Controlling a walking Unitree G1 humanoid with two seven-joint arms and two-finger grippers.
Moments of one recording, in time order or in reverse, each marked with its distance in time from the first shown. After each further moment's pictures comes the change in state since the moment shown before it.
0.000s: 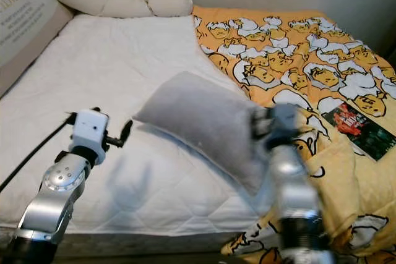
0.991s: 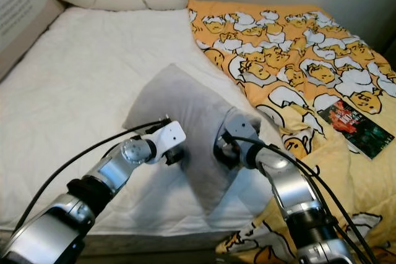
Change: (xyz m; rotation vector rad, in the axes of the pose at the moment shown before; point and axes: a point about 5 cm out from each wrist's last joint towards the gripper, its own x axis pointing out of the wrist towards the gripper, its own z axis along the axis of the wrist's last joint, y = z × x) left arm 0.072 -0.096 -0.007 0.413 0.225 -0.567; right arm -0.022 0.058 -0.015 -0.339 0.221 0.809
